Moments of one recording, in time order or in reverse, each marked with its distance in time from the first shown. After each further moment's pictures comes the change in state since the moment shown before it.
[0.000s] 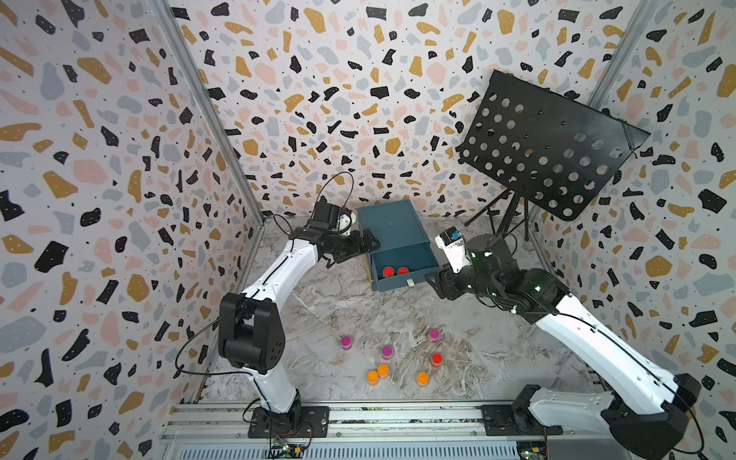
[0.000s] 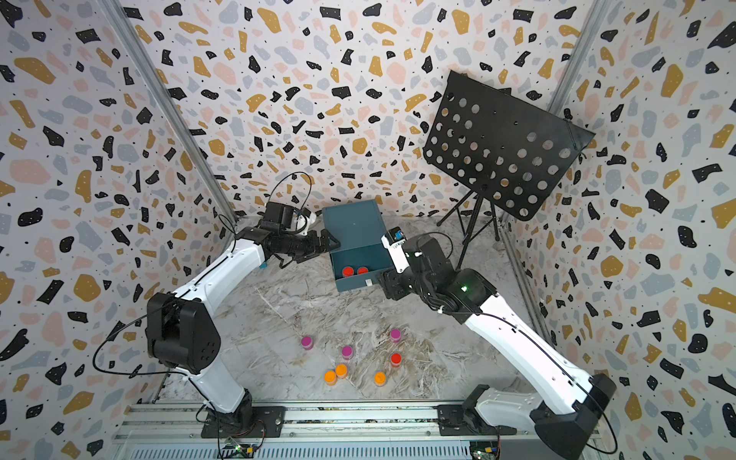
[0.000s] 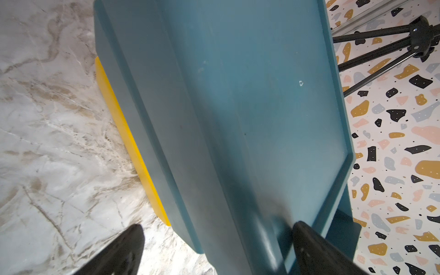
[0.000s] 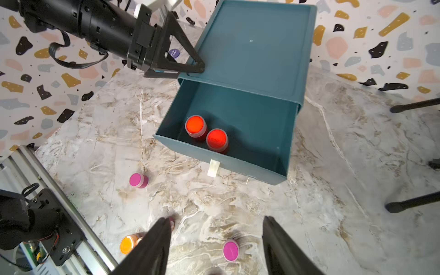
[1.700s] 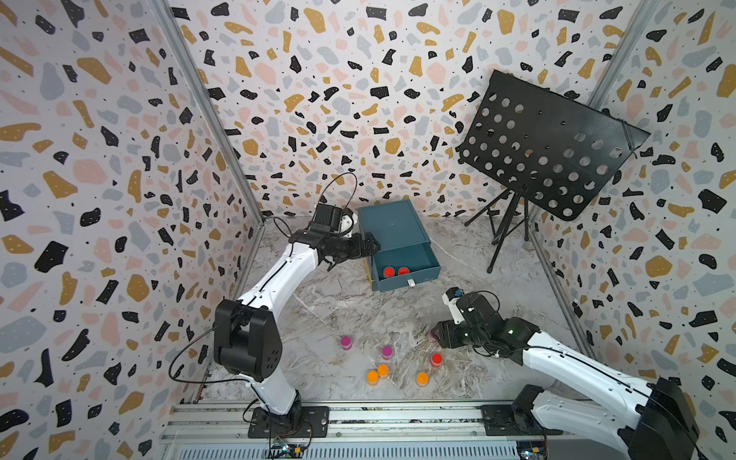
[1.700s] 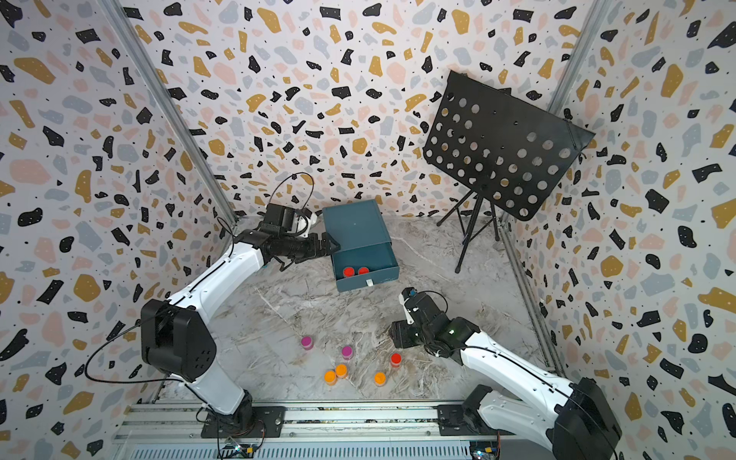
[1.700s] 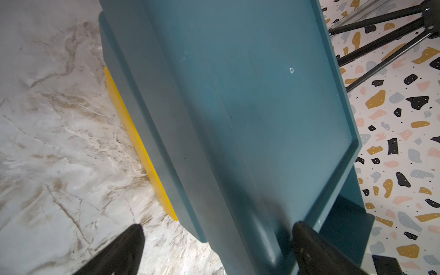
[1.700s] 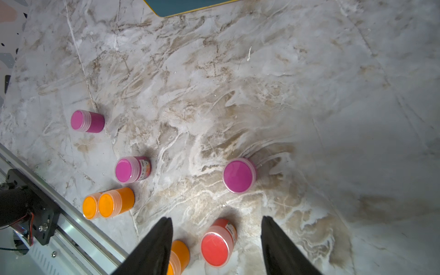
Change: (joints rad) left arm -0.031 -0.040 -0.031 0.009 -0.069 0.052; right arm 0.012 -0.127 -0.666 0.268 -0.118 0.315
